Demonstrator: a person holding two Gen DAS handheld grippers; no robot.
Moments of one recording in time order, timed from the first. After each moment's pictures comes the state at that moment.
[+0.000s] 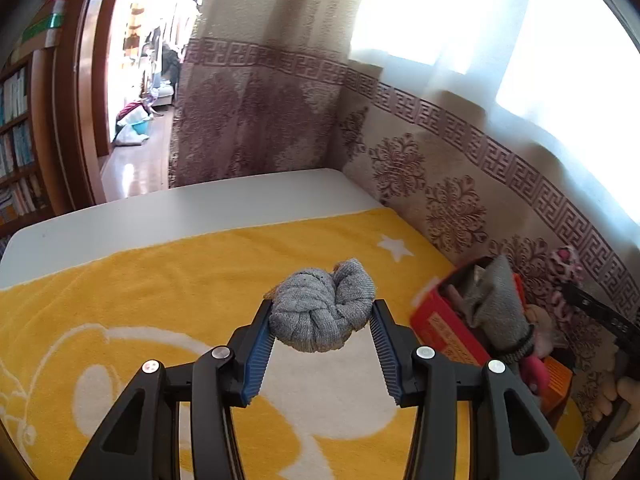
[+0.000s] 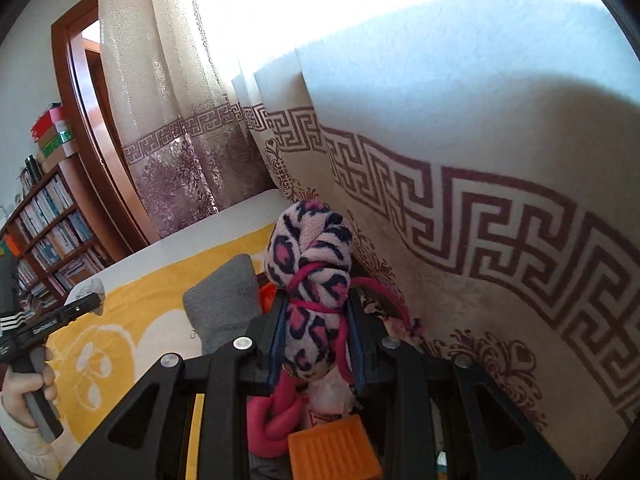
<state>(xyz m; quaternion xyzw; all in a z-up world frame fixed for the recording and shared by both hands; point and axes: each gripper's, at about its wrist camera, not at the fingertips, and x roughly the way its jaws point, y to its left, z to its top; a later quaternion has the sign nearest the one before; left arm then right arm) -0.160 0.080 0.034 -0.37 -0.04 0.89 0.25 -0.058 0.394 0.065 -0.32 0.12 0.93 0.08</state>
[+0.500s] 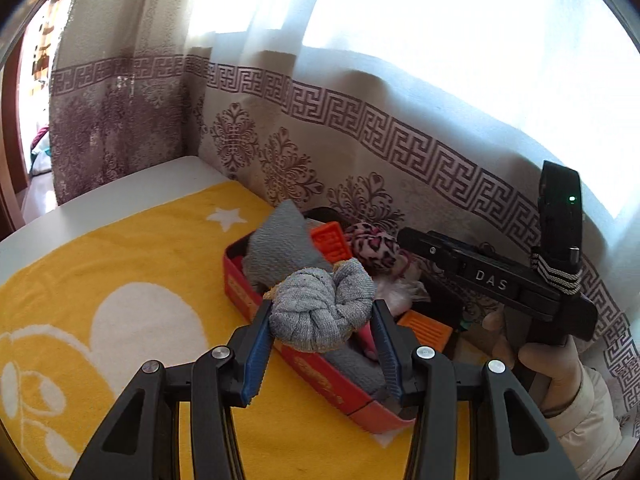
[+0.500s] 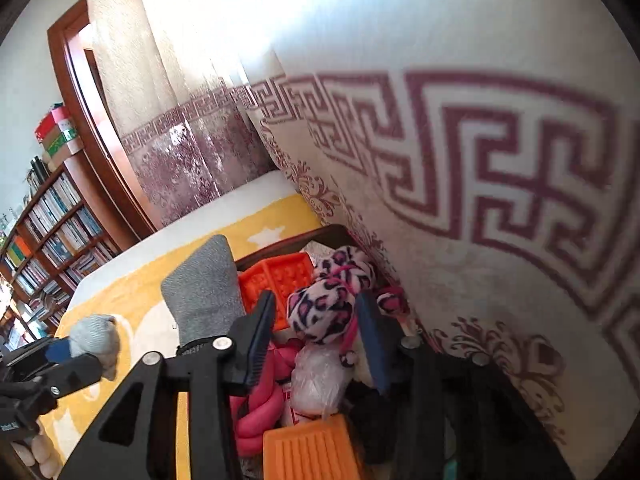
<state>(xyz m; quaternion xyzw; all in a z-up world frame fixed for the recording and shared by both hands) -0.074 0.214 0.051 -0.38 0.00 0.84 0.40 -0.041 0.404 0.057 -0.31 0.14 0.94 0.06</state>
